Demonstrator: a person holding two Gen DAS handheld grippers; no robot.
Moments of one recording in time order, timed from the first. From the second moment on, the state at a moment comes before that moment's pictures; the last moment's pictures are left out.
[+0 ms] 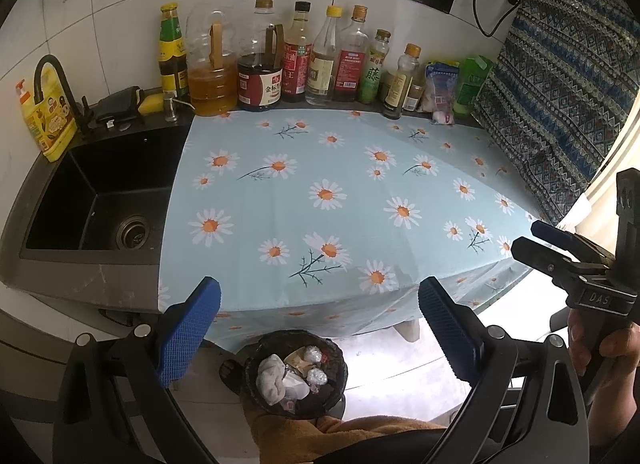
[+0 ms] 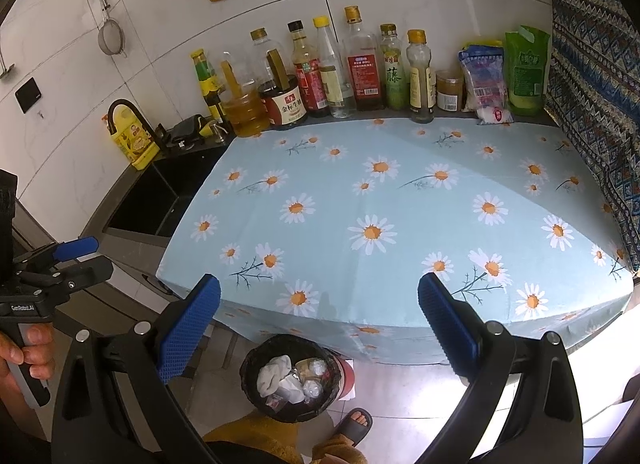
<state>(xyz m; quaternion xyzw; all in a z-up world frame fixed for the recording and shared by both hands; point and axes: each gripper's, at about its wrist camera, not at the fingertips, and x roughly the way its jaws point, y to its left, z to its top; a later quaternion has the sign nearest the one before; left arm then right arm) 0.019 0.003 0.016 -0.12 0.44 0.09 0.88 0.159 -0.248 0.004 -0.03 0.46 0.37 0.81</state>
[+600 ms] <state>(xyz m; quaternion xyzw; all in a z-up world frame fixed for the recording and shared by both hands) 0.028 -0.003 0.012 -0.12 0.44 0.08 0.88 0.167 -0.250 0.005 -0.02 0.45 0.37 0.81</state>
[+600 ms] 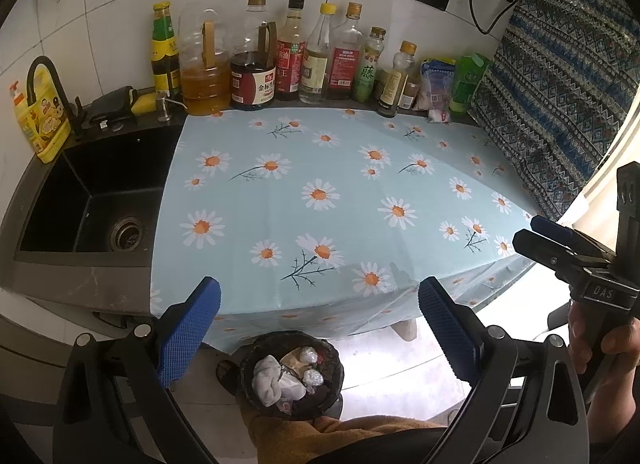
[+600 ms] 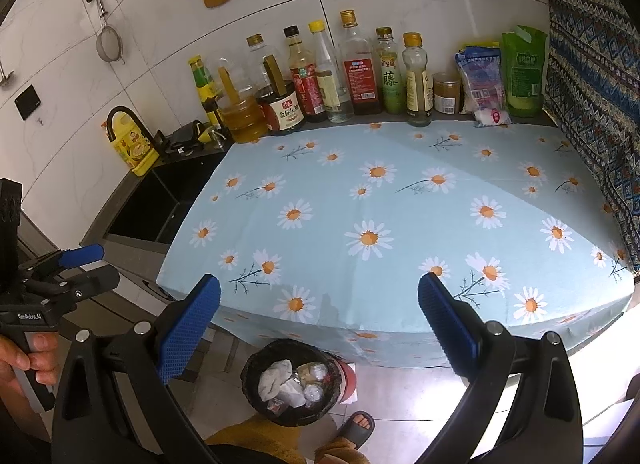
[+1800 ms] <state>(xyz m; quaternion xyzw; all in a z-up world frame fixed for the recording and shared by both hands) 0.029 -0.003 0.014 -0.12 0.44 0.08 0.89 0.168 -0.240 0.010 -0.02 0.45 0.37 0.81</state>
